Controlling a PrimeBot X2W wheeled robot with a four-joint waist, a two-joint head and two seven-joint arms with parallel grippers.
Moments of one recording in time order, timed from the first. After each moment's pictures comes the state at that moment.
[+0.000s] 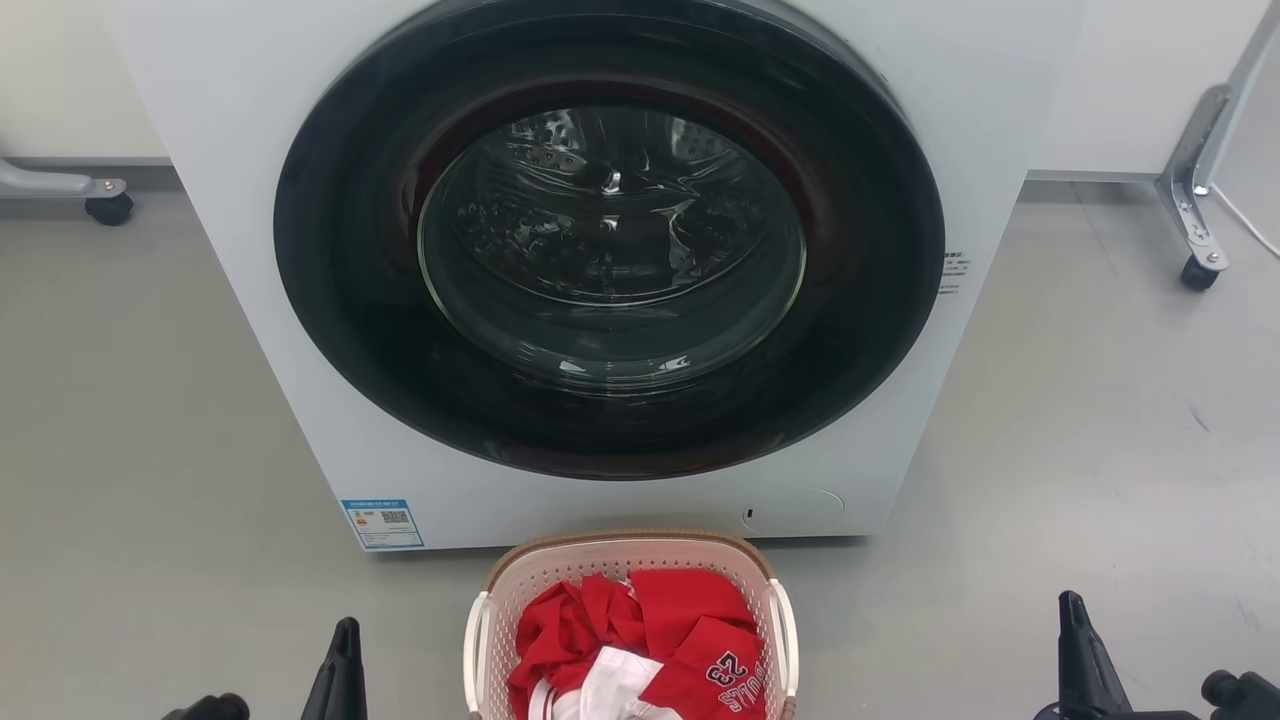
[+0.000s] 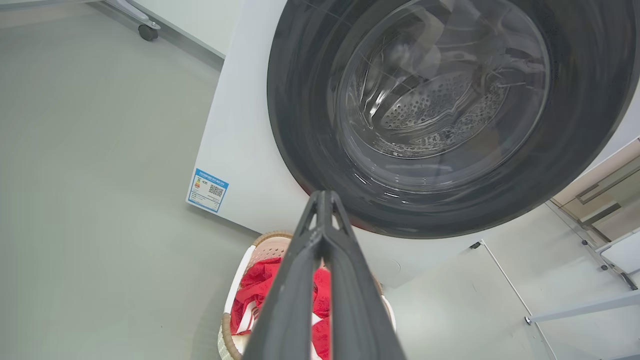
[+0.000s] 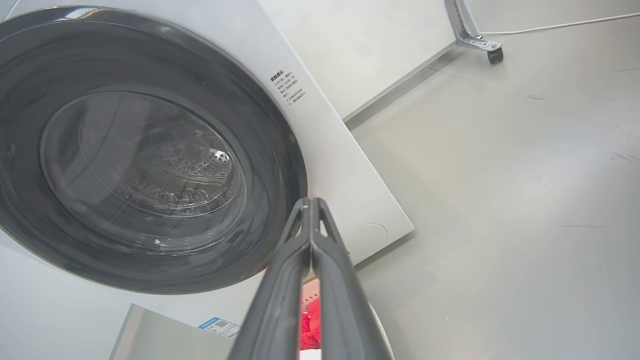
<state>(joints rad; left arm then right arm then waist) 0.11 0.07 -0.10 0.13 -0.69 0.03 -0.11 0.10 -0.05 0.06 0.08 0.70 -0.04 -0.11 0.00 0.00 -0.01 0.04</state>
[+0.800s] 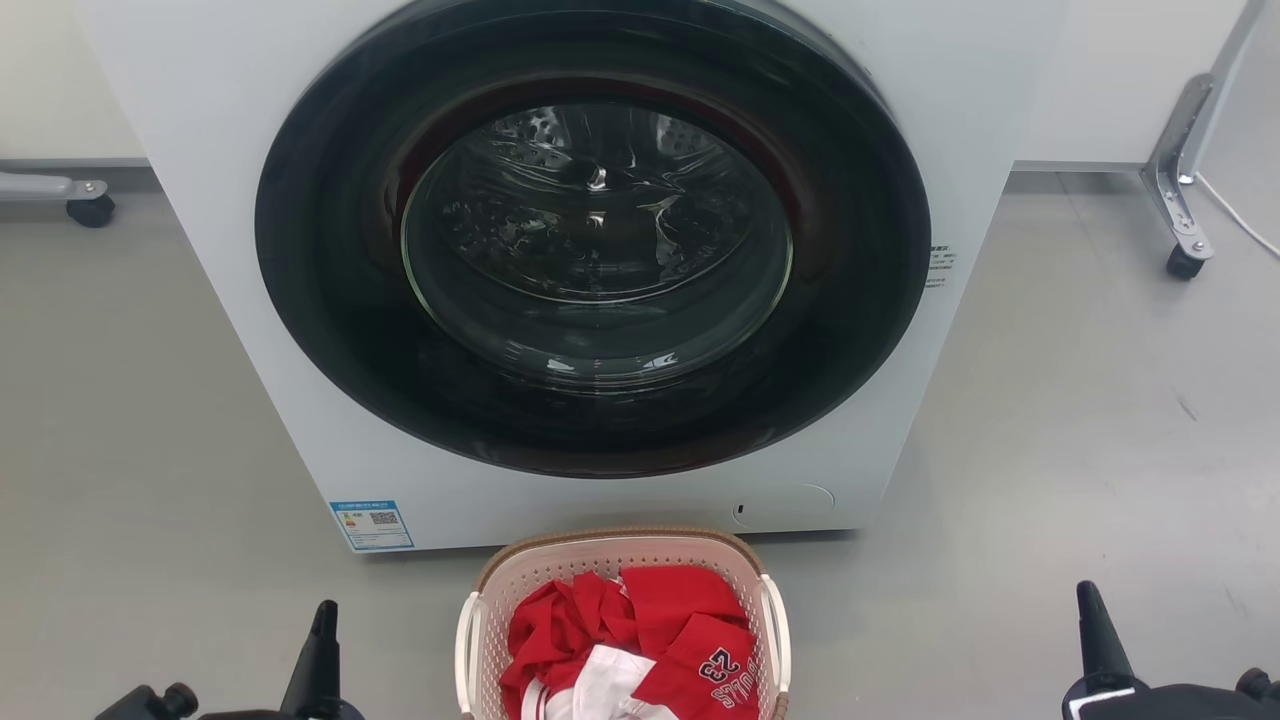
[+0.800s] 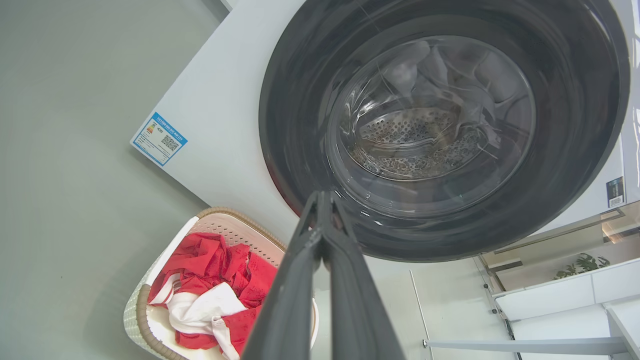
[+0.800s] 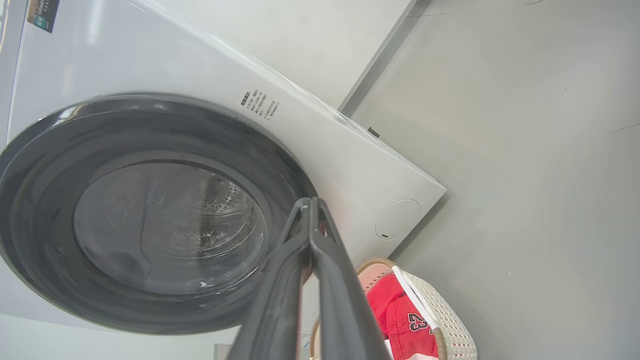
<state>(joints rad) 0.04 0.06 -0.03 0.19 -1.02 -0.02 -0.03 0.04 -0.04 -0.02 0.17 1.04 0.02 -0.03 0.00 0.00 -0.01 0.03</state>
